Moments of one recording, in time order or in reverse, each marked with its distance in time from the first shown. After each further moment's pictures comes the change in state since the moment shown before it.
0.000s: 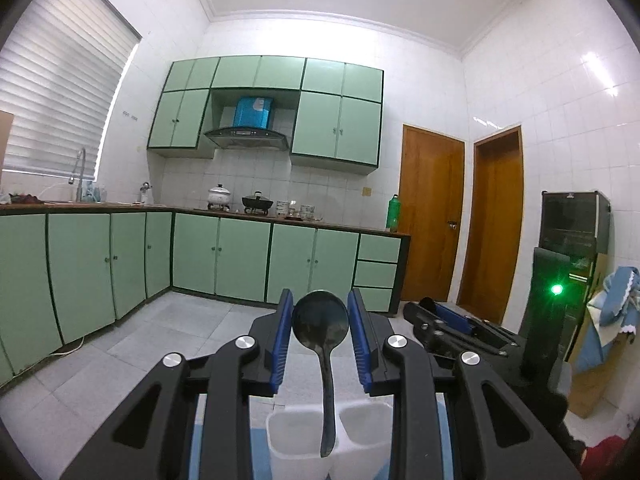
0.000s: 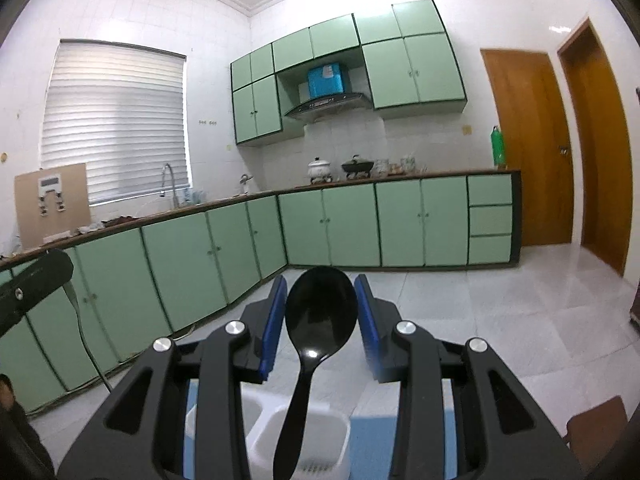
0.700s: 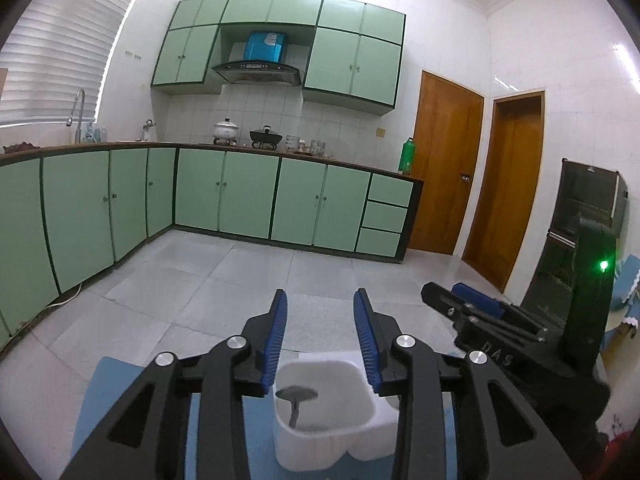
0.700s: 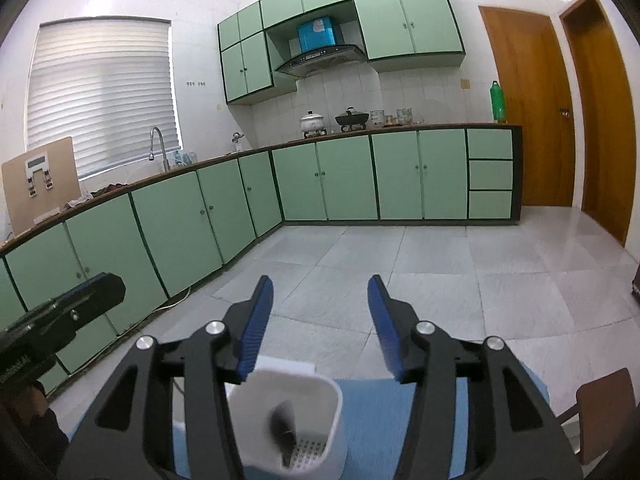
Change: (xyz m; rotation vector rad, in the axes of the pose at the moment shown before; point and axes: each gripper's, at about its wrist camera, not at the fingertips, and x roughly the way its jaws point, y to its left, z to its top) left arm 0.046 0.021 -0.052 -0.052 0.228 0.026; right arm 0.019 -0.014 -0.051 0.051 0.183 0.010
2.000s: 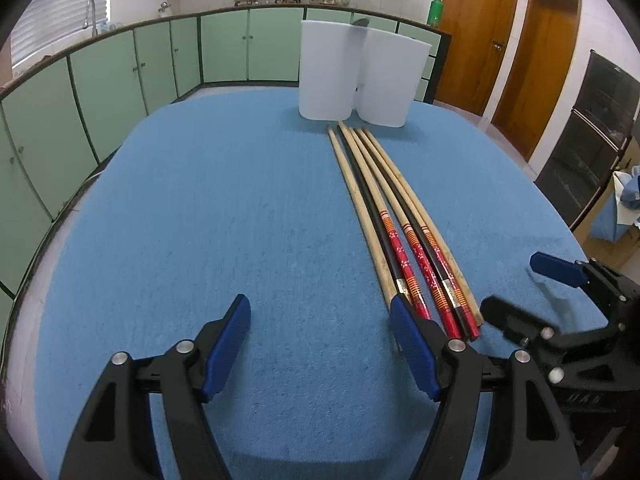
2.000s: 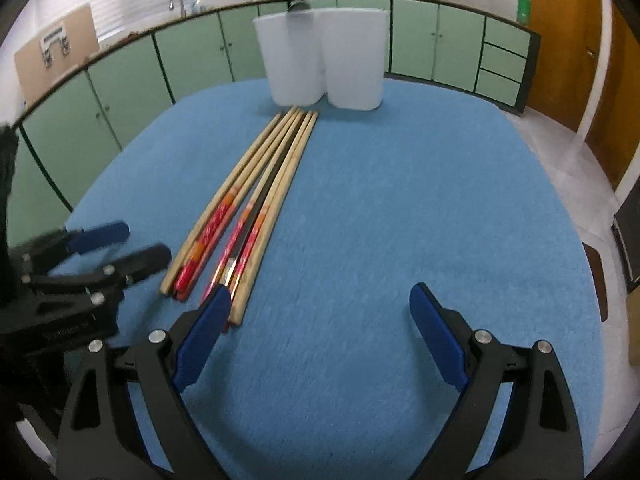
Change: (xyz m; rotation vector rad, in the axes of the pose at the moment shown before) left arm -0.132 -0.023 -0.207 -0.003 0.557 0.126; right arm -0.157 0.074 -0.205 -0.131 0.559 -0.018
